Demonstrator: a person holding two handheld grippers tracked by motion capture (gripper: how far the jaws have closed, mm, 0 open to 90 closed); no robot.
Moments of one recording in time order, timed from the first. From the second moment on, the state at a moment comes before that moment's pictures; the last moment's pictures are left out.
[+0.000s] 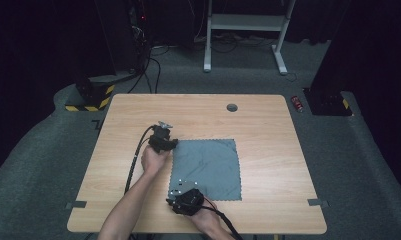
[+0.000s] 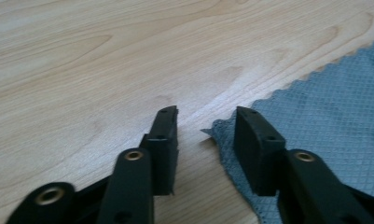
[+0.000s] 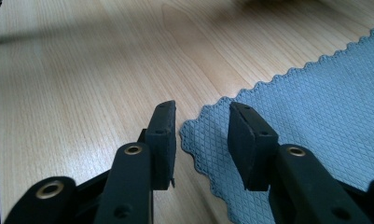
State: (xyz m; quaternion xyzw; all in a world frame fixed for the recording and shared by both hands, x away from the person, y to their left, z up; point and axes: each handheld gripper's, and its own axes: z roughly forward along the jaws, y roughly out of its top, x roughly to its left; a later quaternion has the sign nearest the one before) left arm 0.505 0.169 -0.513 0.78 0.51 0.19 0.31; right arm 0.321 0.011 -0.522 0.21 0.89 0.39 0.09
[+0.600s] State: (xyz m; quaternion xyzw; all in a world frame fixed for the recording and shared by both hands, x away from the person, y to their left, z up) left arm 0.508 0.168 -0.511 0.79 0.49 0.15 0.32; right arm 0.316 0.020 -0.521 0.19 0.90 0.36 0.14
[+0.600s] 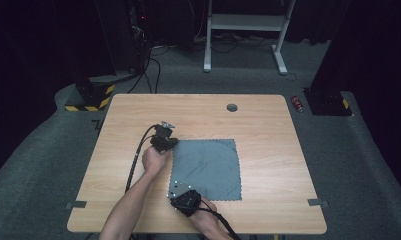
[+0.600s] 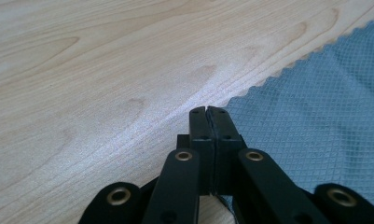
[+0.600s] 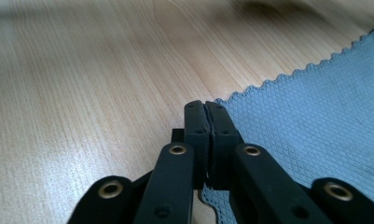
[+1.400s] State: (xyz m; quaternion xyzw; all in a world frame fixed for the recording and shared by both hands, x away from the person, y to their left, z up) left arm 0.503 0.189 -0.471 0.78 0.48 0.14 0.38; right arm 0.312 0.015 -0.490 0.18 0.89 0.40 0.14
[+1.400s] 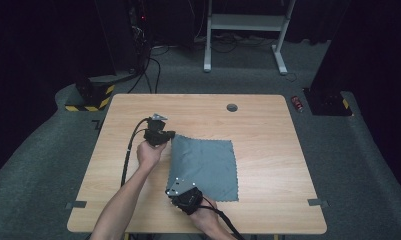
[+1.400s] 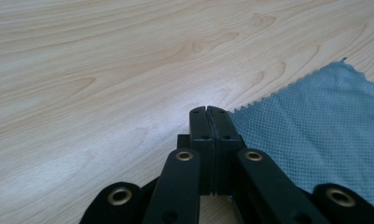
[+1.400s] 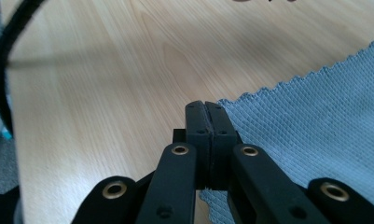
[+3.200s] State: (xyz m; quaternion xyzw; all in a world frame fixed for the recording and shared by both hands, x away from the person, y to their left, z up) left arm 0.523 0.073 -0.474 0.81 0.42 0.09 0.41; right arm 0.297 -0.118 -0.505 0.33 0.83 0.41 0.18
